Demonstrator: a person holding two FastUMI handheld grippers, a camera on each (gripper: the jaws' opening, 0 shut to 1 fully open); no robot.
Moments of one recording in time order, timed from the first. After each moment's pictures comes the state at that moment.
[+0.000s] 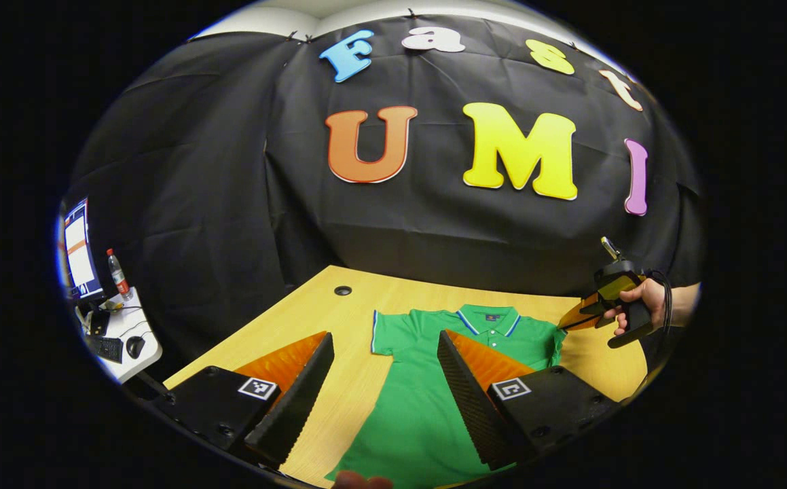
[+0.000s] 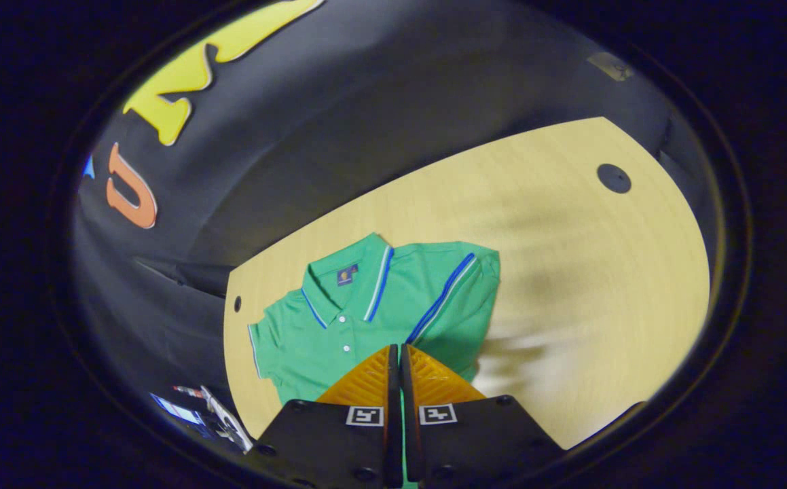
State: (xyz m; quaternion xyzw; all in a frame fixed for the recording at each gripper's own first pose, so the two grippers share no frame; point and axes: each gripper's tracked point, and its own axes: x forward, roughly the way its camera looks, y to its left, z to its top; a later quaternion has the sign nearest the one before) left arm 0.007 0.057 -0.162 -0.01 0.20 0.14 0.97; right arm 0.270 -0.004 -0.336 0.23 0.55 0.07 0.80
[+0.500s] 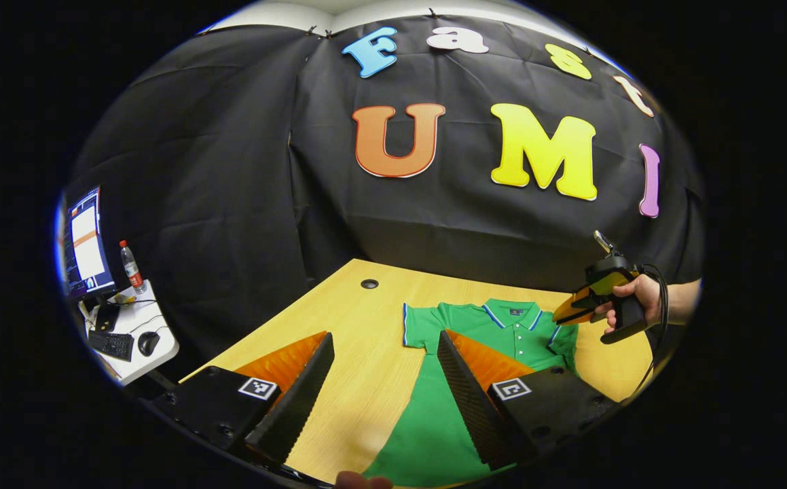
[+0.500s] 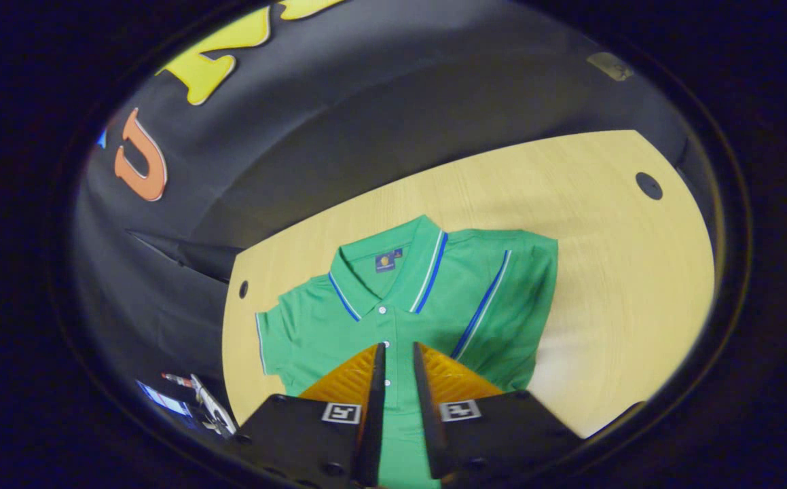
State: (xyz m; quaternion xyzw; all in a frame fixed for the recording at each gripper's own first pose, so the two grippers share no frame) left arm -0.005 0.092 -0.168 -0.02 0.20 0.14 0.97; right arm 0.264 0.040 -0.328 0.21 0.55 0.08 0.81
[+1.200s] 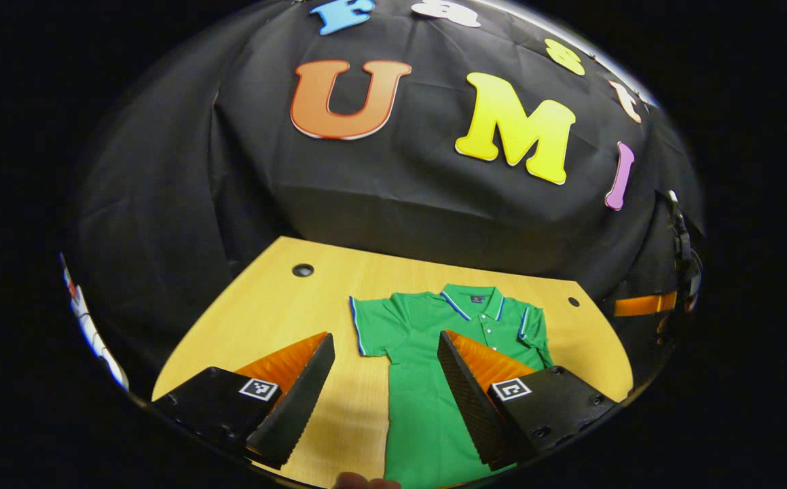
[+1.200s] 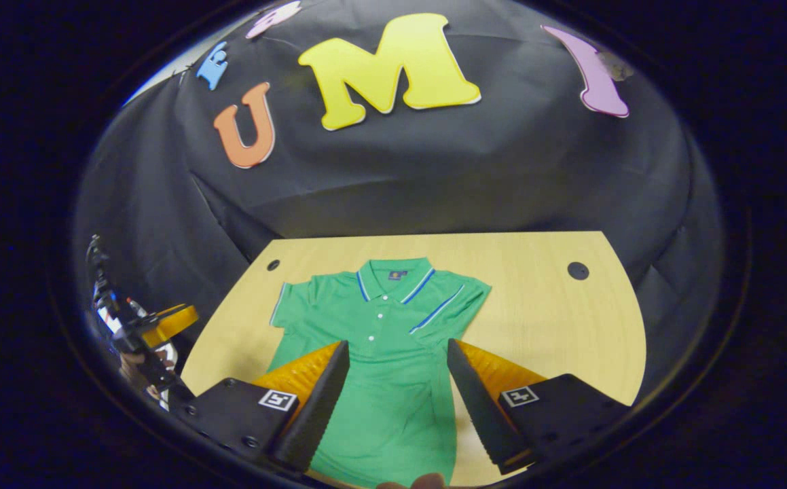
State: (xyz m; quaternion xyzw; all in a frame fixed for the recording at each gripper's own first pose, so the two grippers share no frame) left arm 0.094 0.101 -0.223 -0.09 0.29 -0.03 0.95; right arm 0.122 -0.025 -0.195 0.08 0.39 0.17 0.90
